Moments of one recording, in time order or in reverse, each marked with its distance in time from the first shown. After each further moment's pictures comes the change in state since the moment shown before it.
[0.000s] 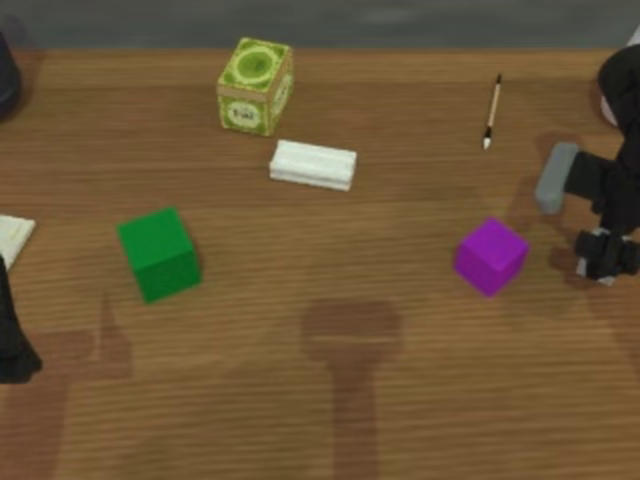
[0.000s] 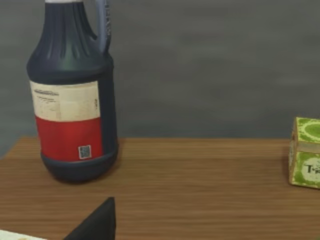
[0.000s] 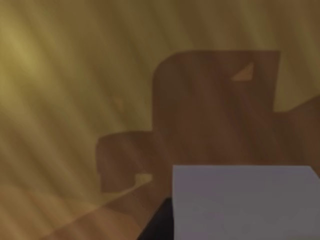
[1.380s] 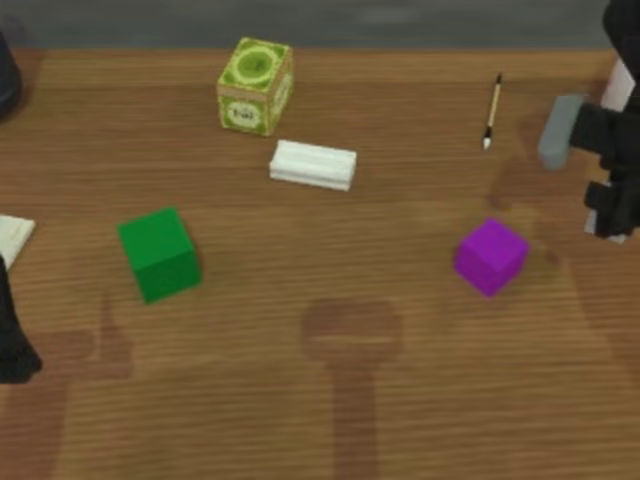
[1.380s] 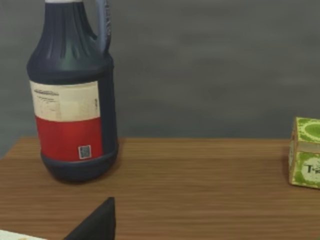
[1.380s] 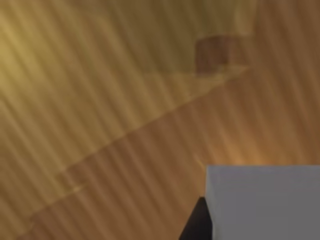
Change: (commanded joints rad) left arm 0.000 0.000 0.000 0.000 0.000 0.000; right arm 0.042 -0.148 0.121 -0.267 -0.010 0.024
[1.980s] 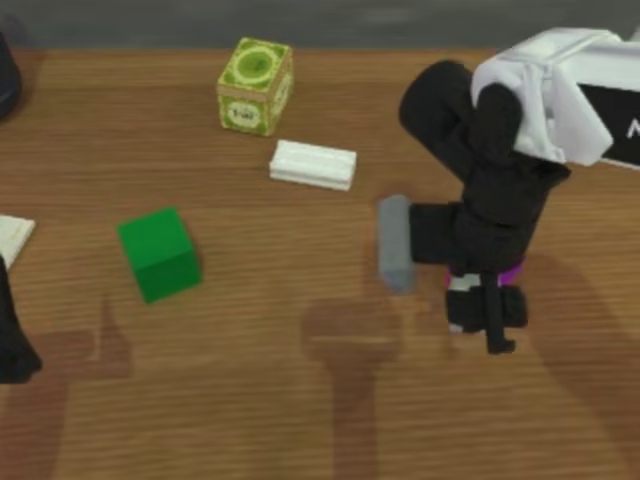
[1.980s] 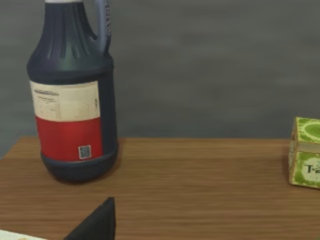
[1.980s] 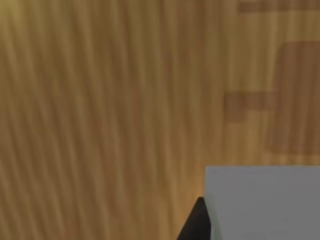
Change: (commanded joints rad) left arm 0.000 0.000 0.000 0.000 0.000 0.000; right arm 0.478 -0.205 -0.237 0.026 -0.005 0.087
